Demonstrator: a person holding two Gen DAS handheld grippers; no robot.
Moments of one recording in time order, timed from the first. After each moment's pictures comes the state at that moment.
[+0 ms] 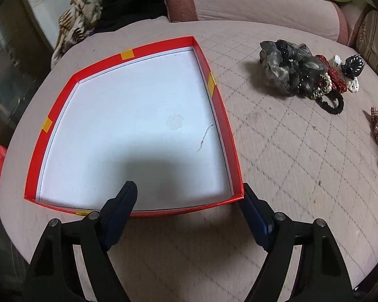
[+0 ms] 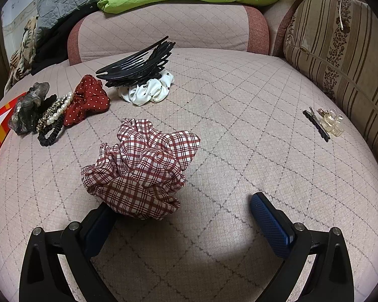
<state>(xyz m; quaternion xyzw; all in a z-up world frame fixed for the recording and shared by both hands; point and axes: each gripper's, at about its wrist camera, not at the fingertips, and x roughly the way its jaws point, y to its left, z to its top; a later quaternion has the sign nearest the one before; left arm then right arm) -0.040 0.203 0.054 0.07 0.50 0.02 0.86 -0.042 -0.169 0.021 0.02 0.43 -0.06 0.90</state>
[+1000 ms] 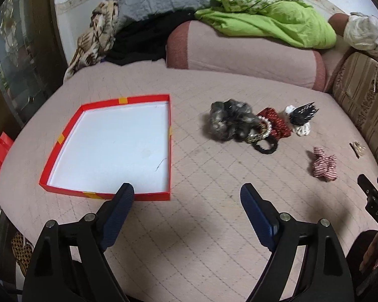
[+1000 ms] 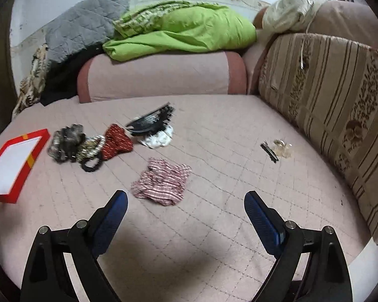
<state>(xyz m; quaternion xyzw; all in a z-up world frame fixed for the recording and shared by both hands) -0.112 0.137 0.149 0.00 0.41 0.02 0.91 -0.127 -0.146 0.122 0.02 0.34 -0.08 0.94</state>
